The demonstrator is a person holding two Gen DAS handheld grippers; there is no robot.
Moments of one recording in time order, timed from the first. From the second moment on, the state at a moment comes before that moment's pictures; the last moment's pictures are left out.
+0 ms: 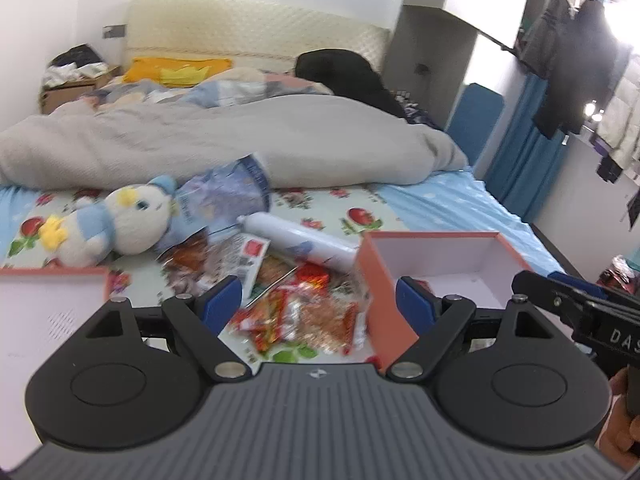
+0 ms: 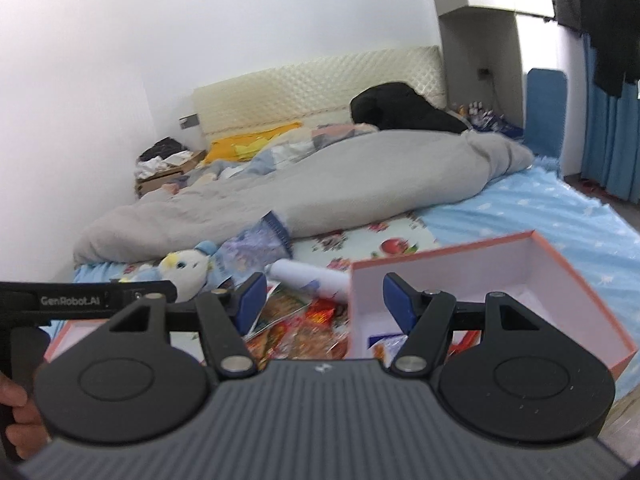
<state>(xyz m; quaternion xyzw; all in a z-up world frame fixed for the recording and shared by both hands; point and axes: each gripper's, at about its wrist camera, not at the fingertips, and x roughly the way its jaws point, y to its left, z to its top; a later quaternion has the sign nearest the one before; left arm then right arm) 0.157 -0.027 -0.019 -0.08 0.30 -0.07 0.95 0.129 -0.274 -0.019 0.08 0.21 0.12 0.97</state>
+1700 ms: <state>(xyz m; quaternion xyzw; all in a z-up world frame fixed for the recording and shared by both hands) 0.239 0.071 -0.160 -0.17 0.37 -0.04 0.91 0.185 -0.163 -0.144 -0.01 0.34 0.19 0.92</state>
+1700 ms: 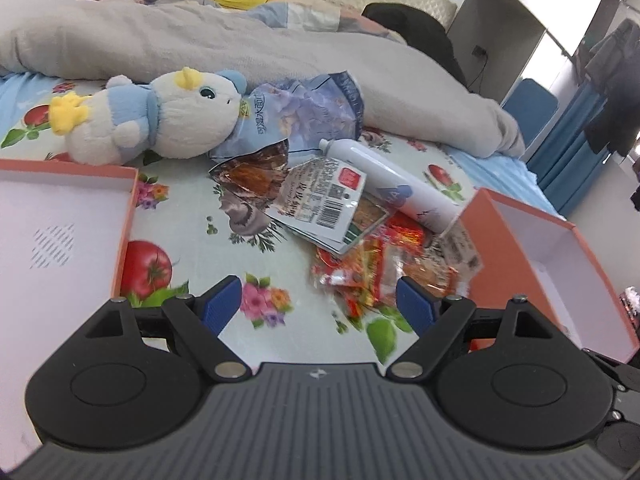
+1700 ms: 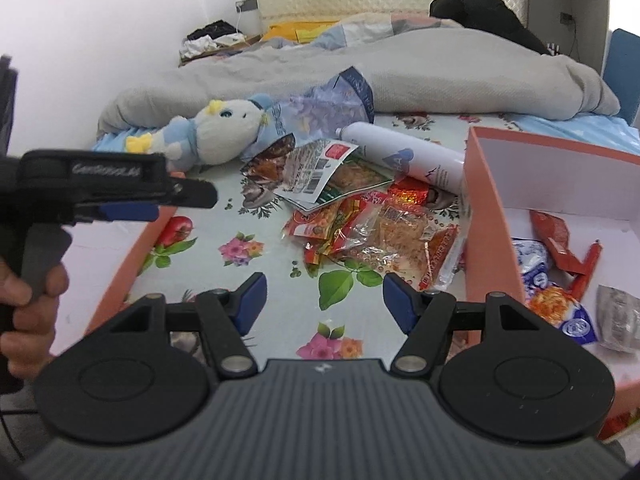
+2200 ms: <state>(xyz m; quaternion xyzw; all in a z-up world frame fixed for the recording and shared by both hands) 0.370 0.090 -0.215 -0.12 0.42 -0.02 0.90 0.283 -0.141 -0.186 -0.01 0.37 0.19 0.91</state>
